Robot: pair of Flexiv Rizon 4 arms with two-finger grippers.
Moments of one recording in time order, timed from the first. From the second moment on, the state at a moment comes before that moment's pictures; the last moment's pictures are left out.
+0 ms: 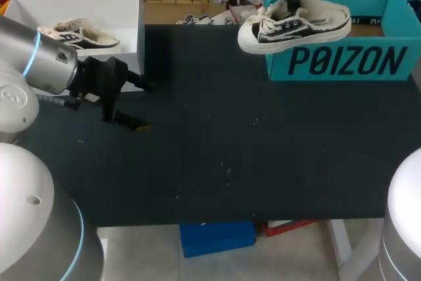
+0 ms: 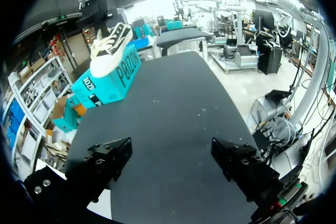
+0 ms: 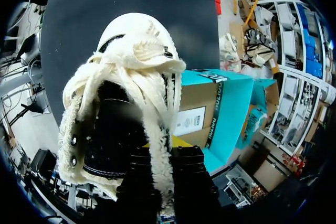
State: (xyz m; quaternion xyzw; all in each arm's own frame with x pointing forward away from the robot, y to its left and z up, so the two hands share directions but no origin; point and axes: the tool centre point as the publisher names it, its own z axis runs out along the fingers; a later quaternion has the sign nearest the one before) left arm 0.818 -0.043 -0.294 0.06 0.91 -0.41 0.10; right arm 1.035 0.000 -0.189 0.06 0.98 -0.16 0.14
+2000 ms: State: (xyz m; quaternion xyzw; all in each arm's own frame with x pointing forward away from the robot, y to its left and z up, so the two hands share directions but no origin) left arm 0.818 -0.043 -0.294 0.06 0.91 -0.41 0.10; right arm 1.148 -0.144 -0.267 0.09 0.99 -0.05 0.06
